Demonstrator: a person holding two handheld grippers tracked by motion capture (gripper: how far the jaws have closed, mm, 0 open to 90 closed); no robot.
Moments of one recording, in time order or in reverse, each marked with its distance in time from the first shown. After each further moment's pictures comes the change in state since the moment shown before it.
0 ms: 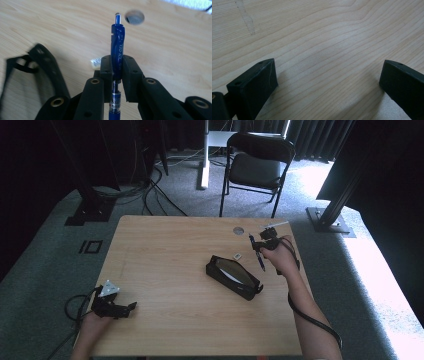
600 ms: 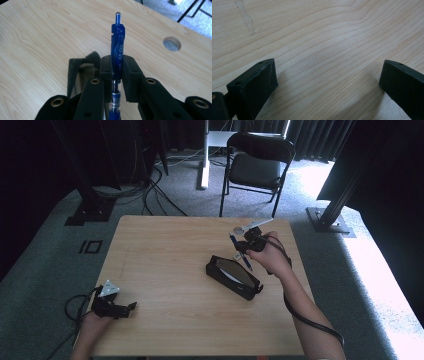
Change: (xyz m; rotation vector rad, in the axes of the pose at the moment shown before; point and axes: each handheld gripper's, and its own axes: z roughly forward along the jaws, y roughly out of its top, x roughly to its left) left arm 0.000 0.000 0.000 0.000 0.000 0.001; right arm 0.064 0.022 -0.029 -0.044 0.135 -0.196
